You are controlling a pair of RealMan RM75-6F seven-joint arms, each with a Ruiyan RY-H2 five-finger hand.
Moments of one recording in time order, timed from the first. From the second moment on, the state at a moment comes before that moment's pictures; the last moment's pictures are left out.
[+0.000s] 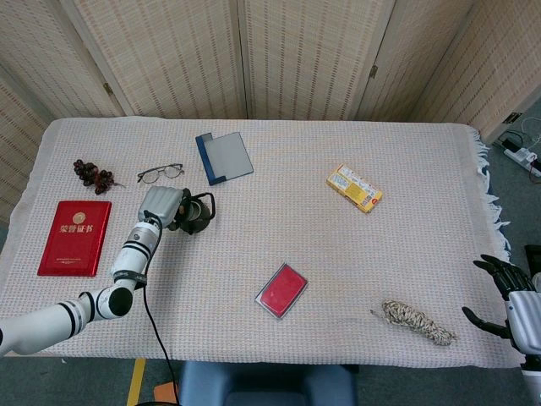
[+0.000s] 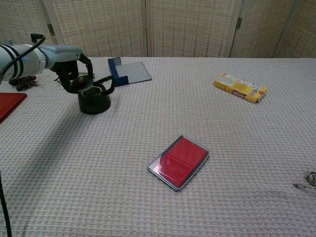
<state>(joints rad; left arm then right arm) -0.98 -1.48 -0.23 -1.26 0.66 0.74 0.56 0.00 -1.16 0.02 -1.44 -1.56 1.57 0.34</state>
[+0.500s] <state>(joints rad) -1.07 -1.54 -0.20 -1.18 0.53 0.73 0.63 0.00 -1.16 0.03 -1.44 -1.56 1.56 0.34</state>
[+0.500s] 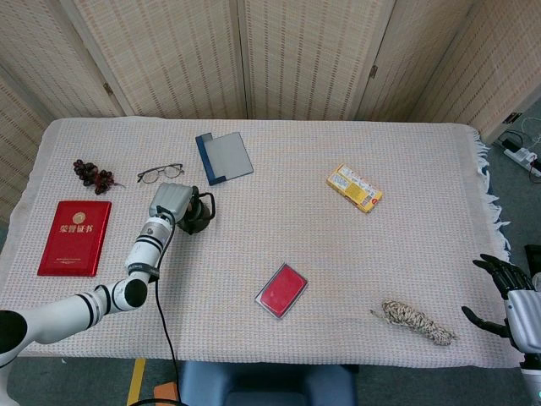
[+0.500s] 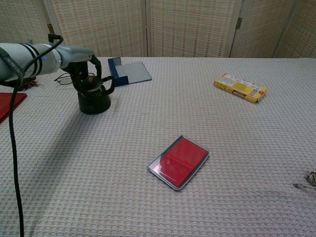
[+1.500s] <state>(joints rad) -1.13 -1.57 -0.15 -1.15 0.41 0.75 0.68 -0.01 -1.17 0.03 -1.42 -1.55 1.57 0.35</state>
